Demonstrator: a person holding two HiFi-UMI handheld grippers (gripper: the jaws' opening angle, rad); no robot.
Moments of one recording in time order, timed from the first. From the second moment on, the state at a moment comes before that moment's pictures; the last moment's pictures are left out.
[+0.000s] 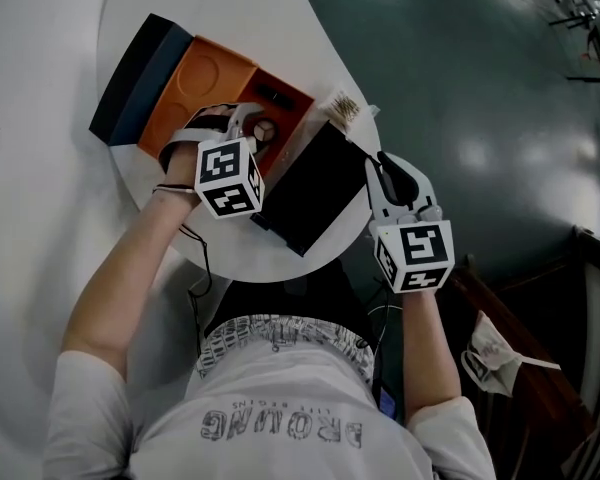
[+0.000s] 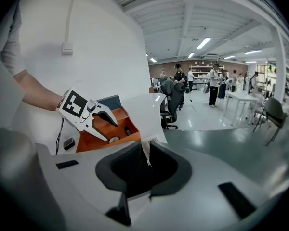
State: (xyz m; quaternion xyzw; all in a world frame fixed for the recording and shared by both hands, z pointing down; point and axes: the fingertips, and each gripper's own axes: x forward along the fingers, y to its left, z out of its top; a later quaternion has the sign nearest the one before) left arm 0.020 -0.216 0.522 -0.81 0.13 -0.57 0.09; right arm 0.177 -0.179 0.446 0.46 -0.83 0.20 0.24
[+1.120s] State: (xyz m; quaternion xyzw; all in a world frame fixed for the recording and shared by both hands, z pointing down) left arm -0.065 -0.071 0.391 -0.81 0.49 -0.33 -0.04; right arm 0.061 -0.109 0.368 0.28 -0.93 0.10 0.22
